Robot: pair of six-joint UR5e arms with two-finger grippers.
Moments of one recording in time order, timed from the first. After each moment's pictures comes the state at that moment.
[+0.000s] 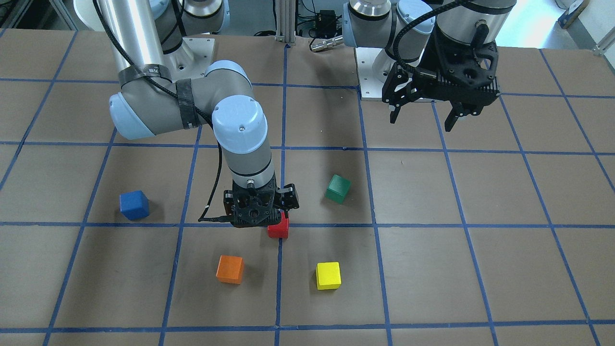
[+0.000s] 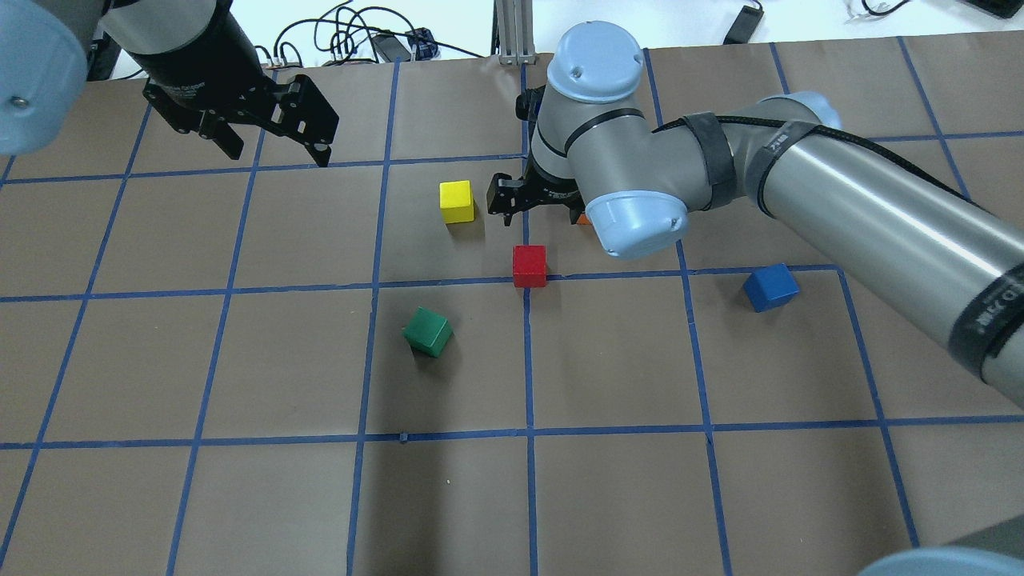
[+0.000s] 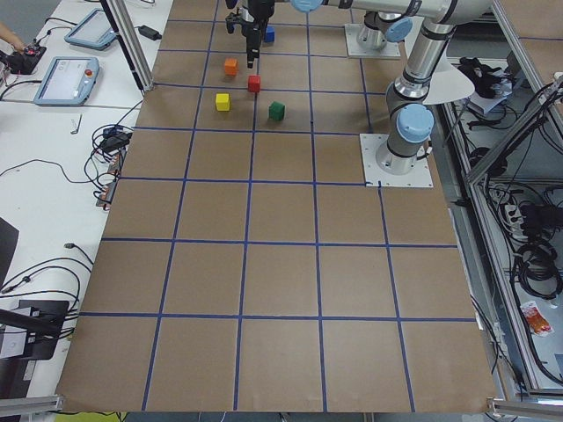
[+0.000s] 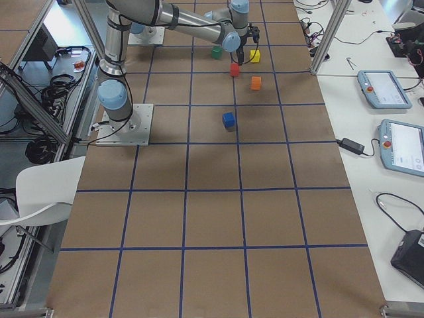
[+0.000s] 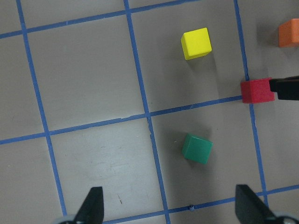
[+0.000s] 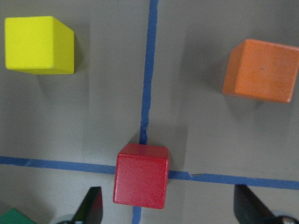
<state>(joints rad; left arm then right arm) -1.59 -1.58 -1.49 -1.56 1.57 0.15 1.88 -1.13 1.64 -2.18 -1.53 0.25</state>
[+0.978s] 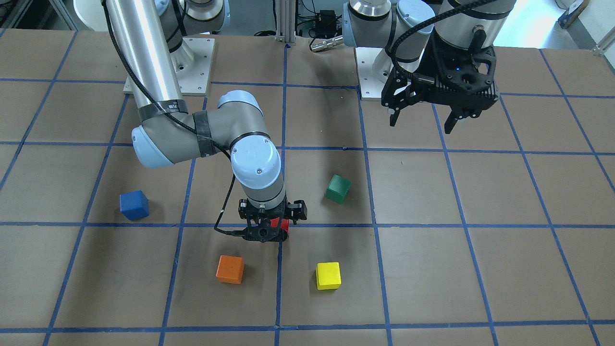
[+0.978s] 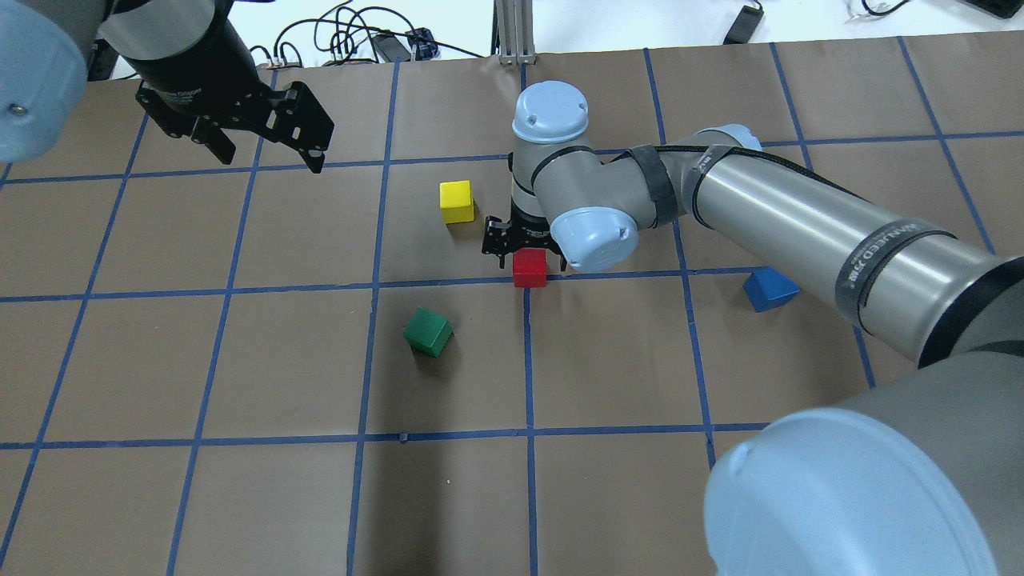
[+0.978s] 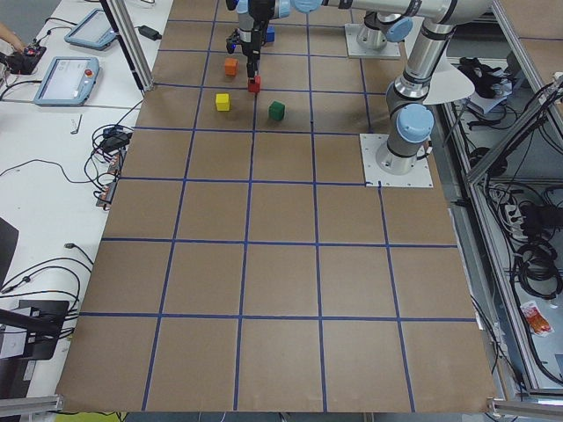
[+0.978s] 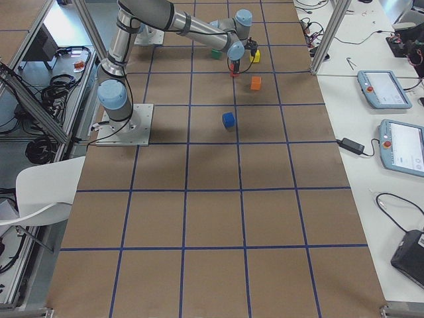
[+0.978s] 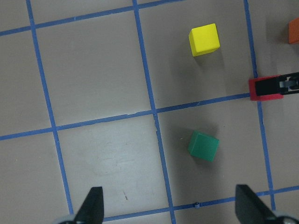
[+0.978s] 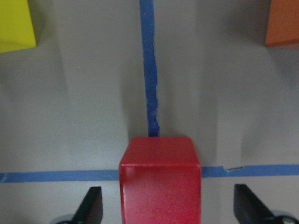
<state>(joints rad) -1.59 -1.59 -1.49 -1.56 1.58 0.14 1.91 -1.01 1.61 -2.15 -1.47 0.40</state>
